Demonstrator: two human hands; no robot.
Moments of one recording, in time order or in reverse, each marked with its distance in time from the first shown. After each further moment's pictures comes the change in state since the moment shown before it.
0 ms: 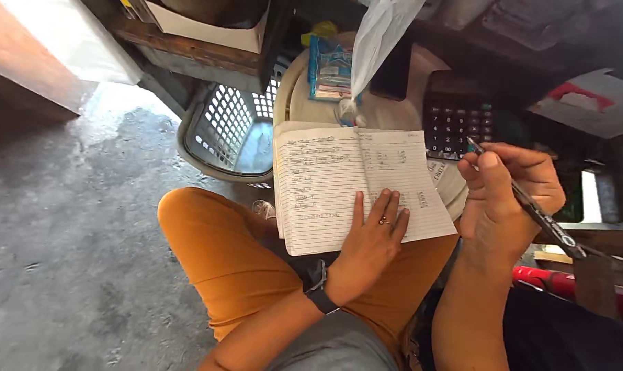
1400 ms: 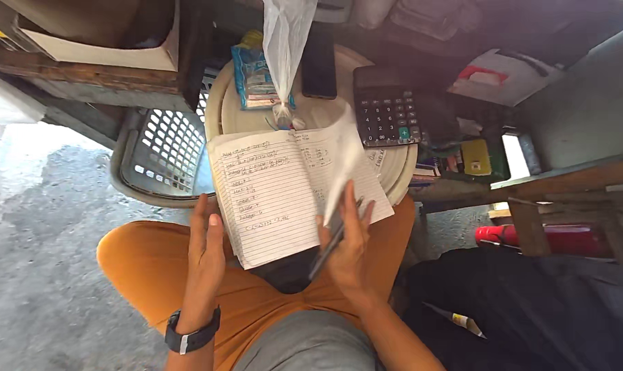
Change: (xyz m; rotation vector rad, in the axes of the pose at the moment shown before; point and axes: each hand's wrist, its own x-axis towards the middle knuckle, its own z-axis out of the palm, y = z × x) left_hand -0.090 -0.109 -0.050 -0.790 0.442 -0.722; right_hand -0.124 0.036 0.048 -0.667 -0.063 -0.150
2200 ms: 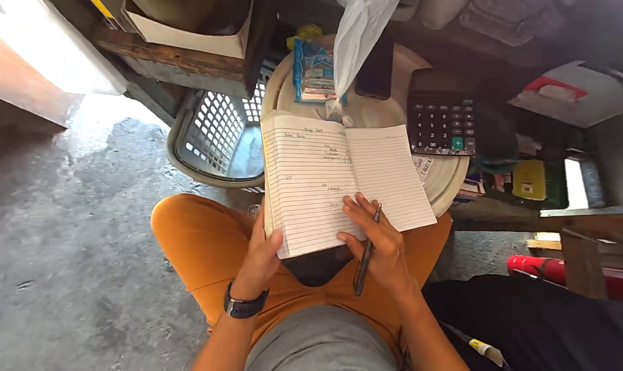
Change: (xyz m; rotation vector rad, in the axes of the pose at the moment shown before) left_hand -0.023 0.007 0.017 -0.651 -0.198 -0.014; right_hand 0.011 0.025 -0.011 0.121 -0.369 -0.247
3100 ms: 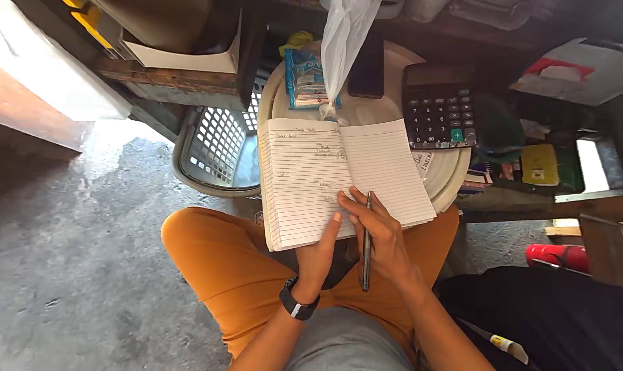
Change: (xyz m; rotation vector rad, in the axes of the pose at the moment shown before) left_hand 0.012 -0.035 0.081 0.112 0.366 0.123; right_hand 0.018 -0.006 0.004 0.014 0.010 0.036
